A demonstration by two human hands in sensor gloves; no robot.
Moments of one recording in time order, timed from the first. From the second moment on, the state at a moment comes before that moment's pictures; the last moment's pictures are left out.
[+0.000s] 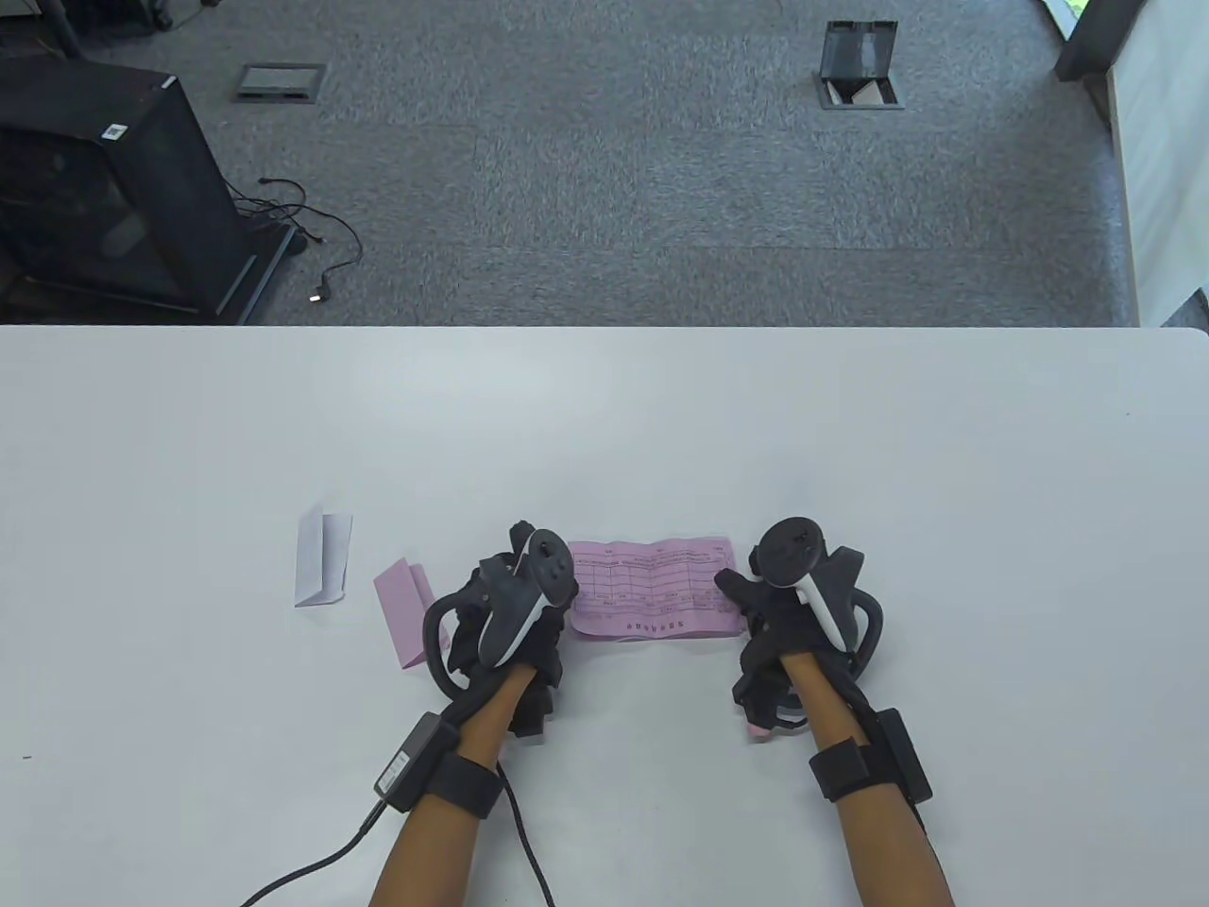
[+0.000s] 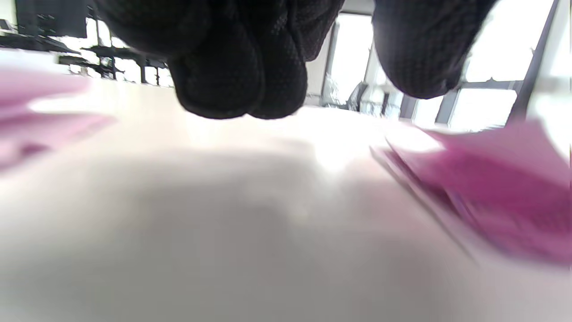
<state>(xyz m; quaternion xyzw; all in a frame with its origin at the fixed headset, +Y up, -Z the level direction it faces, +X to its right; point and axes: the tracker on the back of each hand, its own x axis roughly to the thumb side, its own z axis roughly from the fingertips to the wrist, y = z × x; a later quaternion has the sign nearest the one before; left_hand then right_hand) -0.126 -0.742 -0.314 -0.03 0.14 0.07 0.99 0.184 -0.767 -0.331 -0.14 0.08 0.96 0.23</state>
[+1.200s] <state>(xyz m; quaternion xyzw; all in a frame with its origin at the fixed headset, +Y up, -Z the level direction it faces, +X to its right) -0.246 -0.753 -0.256 -0.04 0.25 0.31 0.92 0.208 -0.757 -0.253 -0.01 0.11 0.95 0.30</state>
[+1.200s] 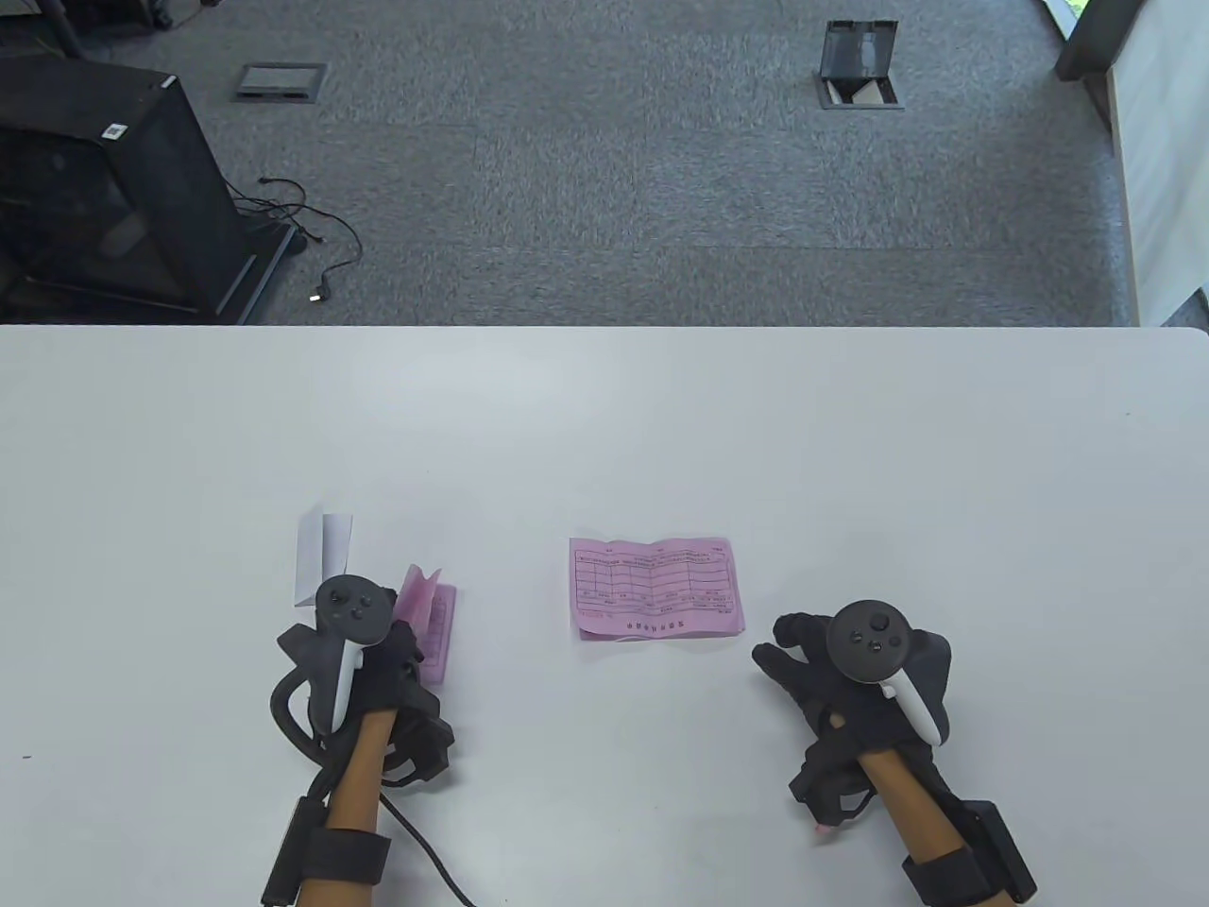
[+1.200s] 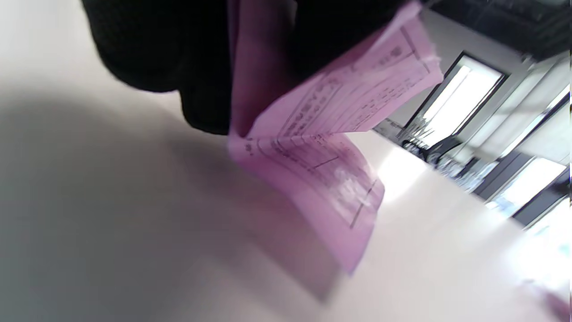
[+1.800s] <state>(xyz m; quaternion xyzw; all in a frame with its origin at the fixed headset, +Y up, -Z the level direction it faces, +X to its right) -0.104 -0.757 -0.211 -0.01 -0.05 0.51 0.86 0.131 -0.751 -0.216 0.09 0.16 0.86 0.47</state>
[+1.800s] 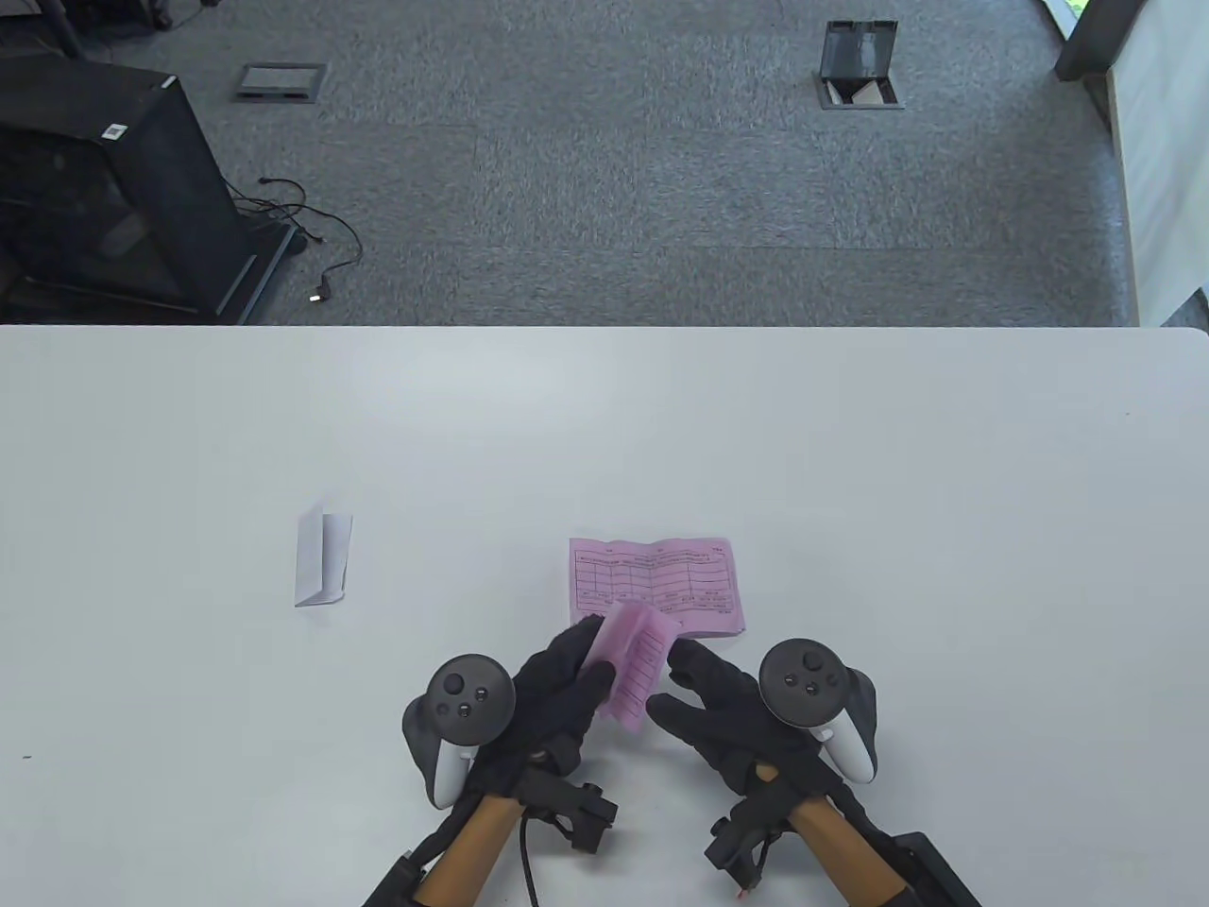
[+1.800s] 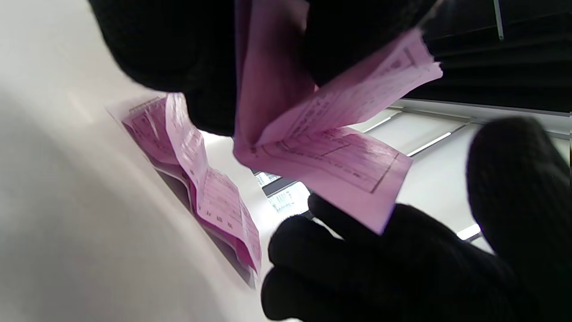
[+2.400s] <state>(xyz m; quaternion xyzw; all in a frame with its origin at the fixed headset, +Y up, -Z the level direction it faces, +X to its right) -0.095 -0.743 -0.176 0.14 -0.11 0.26 0.95 0.138 -0.759 -0.218 0.05 0.12 0.86 0.49</state>
